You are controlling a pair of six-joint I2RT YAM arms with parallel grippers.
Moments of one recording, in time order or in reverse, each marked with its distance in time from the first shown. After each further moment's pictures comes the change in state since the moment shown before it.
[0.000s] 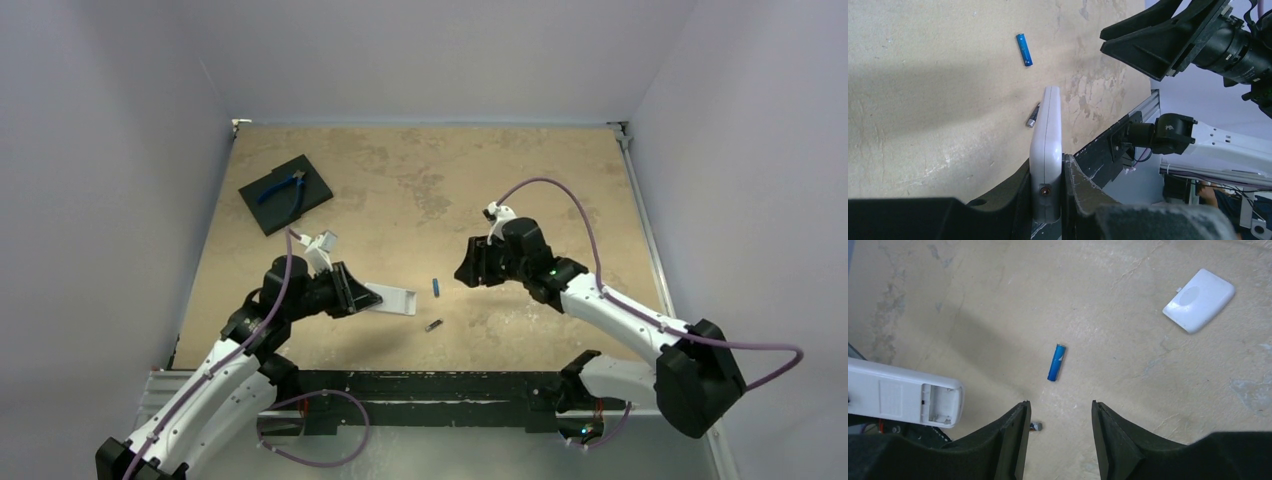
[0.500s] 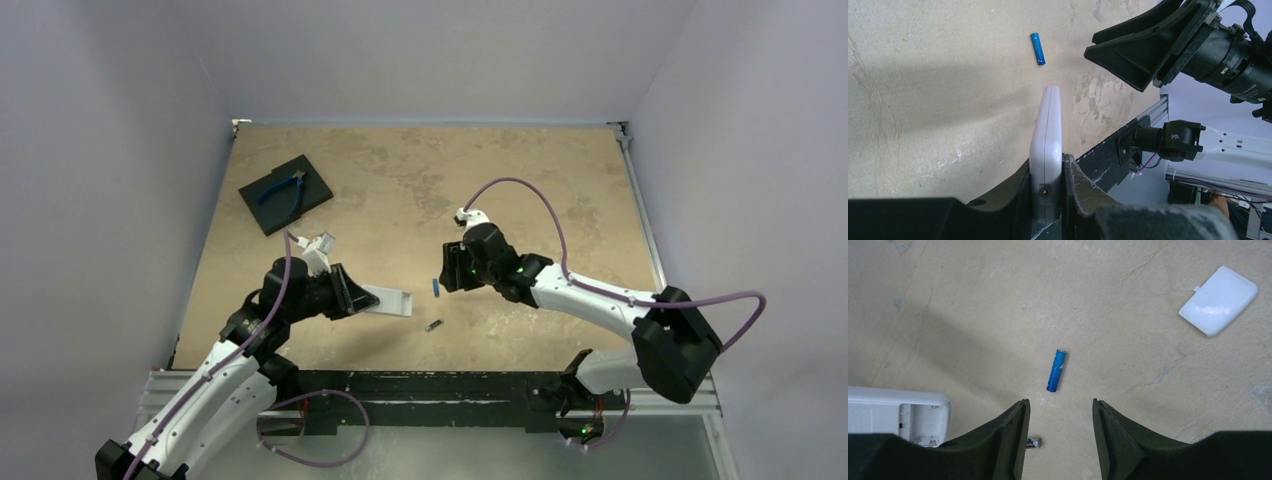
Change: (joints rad) left arm 0.000 -0.014 0.000 -0.049 -0.041 0.001; right arm 0.193 0.175 0.102 -0.032 0.256 0.038
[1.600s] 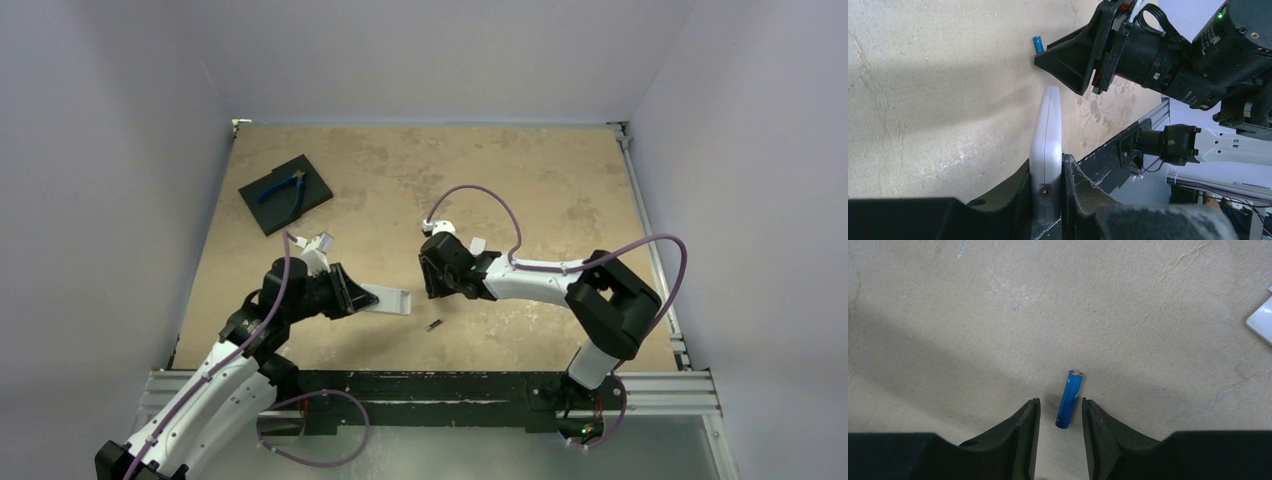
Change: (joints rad) left arm 0.000 -0.003 0.000 0.000 -0.018 0.000; right arm 0.132 0.337 0.158 0.000 0.142 0.039
